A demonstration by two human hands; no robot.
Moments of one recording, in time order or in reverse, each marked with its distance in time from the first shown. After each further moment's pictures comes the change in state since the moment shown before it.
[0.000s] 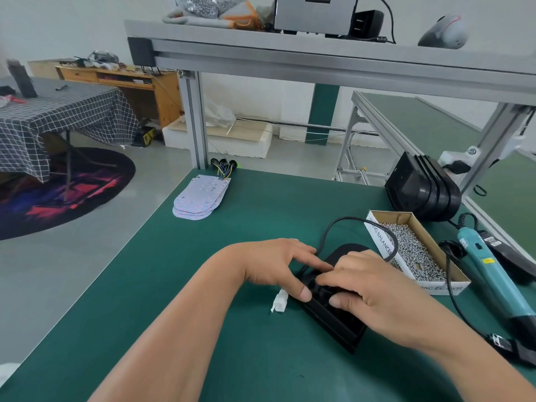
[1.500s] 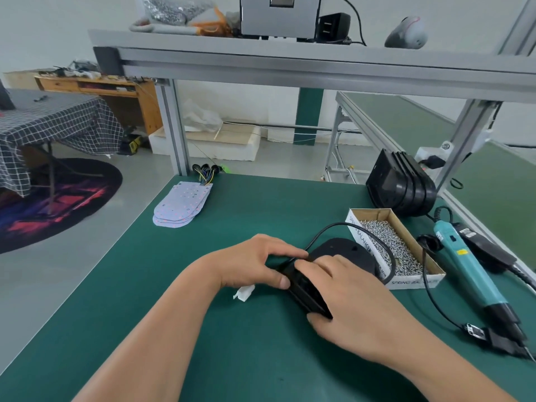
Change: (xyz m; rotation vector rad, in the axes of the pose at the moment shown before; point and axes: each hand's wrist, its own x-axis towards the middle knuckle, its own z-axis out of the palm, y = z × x) left_hand 0.008 -0.012 0.004 -0.033 0.176 0.124; right_hand -0.005 -0.018 0.015 -0.213 -0.047 0.188
